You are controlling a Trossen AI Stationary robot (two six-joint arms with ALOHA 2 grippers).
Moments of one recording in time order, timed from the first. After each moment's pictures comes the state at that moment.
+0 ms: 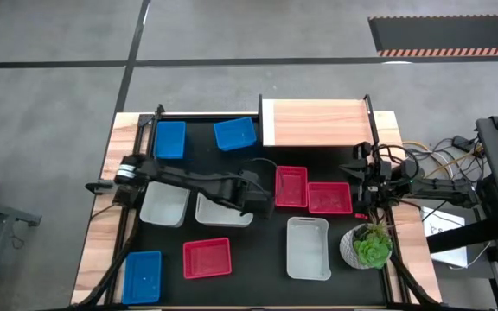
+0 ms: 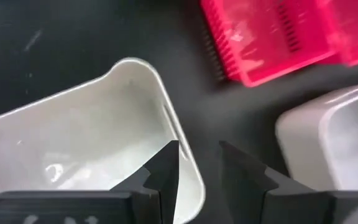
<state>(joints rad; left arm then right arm) -0.19 1.97 1.83 -1.11 -0.27 -1.33 -0.06 0.03 0.03 0.42 -0.01 -0.12</state>
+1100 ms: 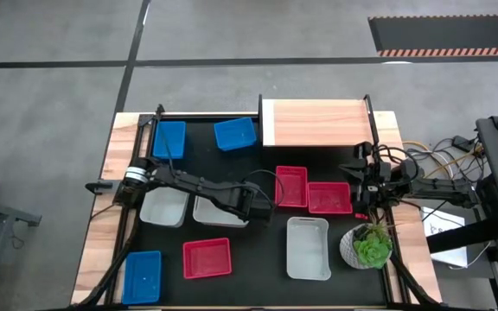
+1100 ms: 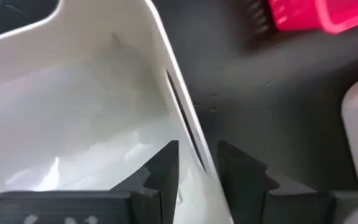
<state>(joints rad) -0.19 2.03 1.66 -0.94 -0.17 -1.32 -0.06 0.03 0.03 0.42 0.00 -0.18</state>
